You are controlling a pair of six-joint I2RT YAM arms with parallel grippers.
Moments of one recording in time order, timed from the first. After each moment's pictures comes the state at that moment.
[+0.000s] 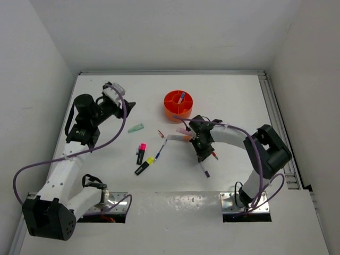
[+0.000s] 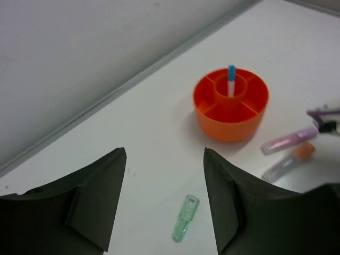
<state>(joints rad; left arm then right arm) -0.11 1.00 0.88 0.05 0.47 0.22 0.62 1.71 0.89 -0.63 -0.05 0.19</state>
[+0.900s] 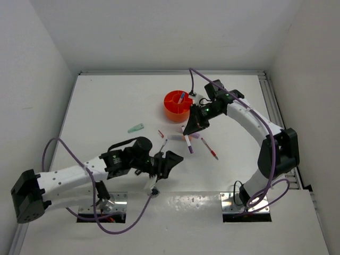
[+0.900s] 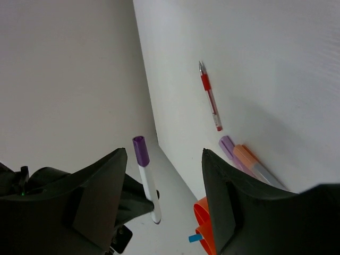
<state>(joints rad) -0.99 0.96 0.62 -0.23 0.55 1.95 0.39 1.64 1.32 -0.85 -0.80 0.23</state>
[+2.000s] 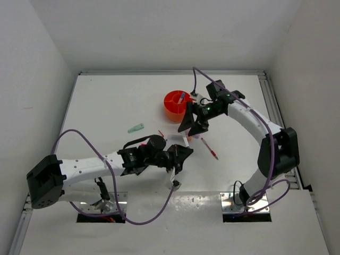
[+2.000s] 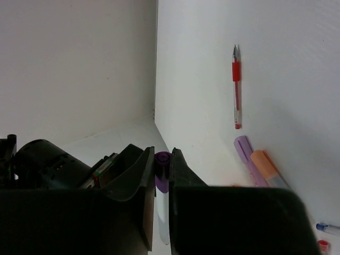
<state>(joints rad) -1.08 1.21 0.69 0.11 0.36 1.71 0.38 1.64 1.27 -0.79 -0.90 0.36</state>
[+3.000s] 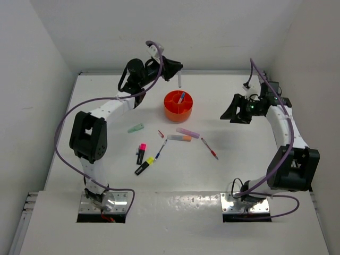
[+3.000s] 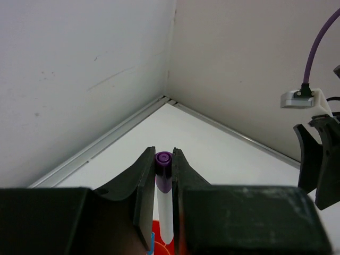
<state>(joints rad) -0.40 1.87 1.50 0.62 0.55 -0.26 -0.17 1.47 1.18 -0.79 -0.72 0.08</state>
